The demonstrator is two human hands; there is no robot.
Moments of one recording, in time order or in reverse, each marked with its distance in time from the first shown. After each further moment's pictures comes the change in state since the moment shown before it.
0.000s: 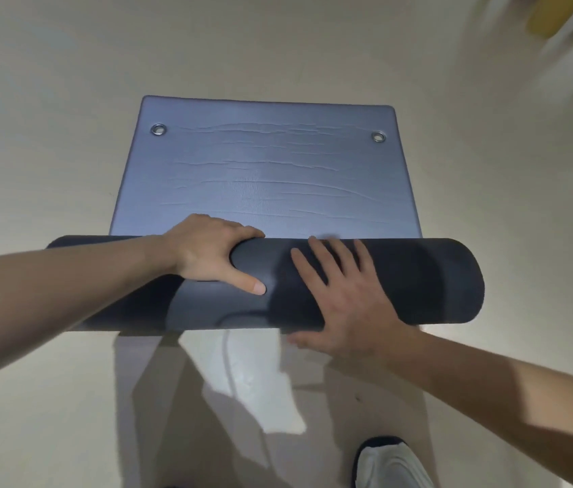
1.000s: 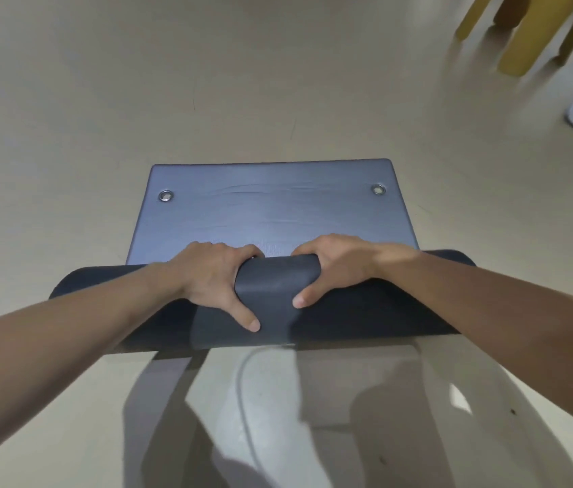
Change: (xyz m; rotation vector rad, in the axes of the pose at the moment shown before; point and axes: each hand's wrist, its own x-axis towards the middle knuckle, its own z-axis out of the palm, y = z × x) left_hand 0.014 -0.006 -0.050 -0.021 -0.039 -0.135; right_hand 0.124 0.074 -0.061 0.626 -0.512 0.098
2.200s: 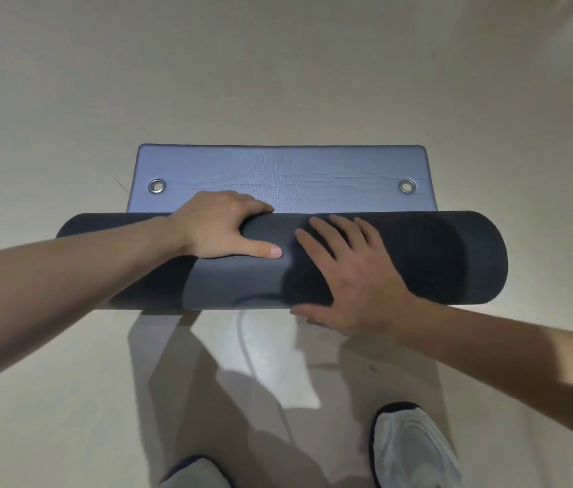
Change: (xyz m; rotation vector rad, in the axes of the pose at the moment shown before) left_hand -0.020 0.006 0.047 0.032 0.147 0.138; right_hand -0.082 -0.013 0.141 -0.565 0.623 -0.142
